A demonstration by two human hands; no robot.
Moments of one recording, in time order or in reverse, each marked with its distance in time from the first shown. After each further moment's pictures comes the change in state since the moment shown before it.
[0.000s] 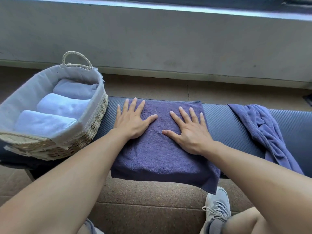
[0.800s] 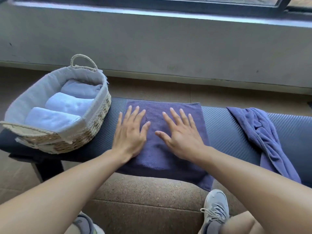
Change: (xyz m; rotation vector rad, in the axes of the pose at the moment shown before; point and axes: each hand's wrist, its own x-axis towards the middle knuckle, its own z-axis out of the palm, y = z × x) left_hand -0.067 0.009 0.011 -0.178 0.332 0.110; right_hand -0.025 -0.033 -0.010 0.036 0.114 -0.105
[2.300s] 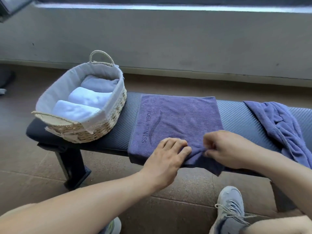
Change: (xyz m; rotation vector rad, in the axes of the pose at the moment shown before) left_hand -0.086 0.045 0.014 0.156 -0.160 0.598; right_hand -0.066 0.028 -0.060 -0.050 -0.329 -0.026
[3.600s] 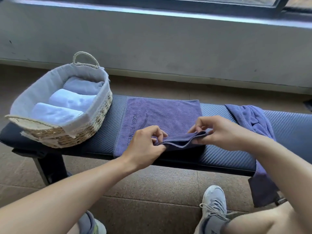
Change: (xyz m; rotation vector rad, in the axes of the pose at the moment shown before) left_hand 0.026 -0.023 -0.037 -0.838 0.210 -0.517; right_hand 0.006 0.036 -0.029 0.680 0.056 -0.141
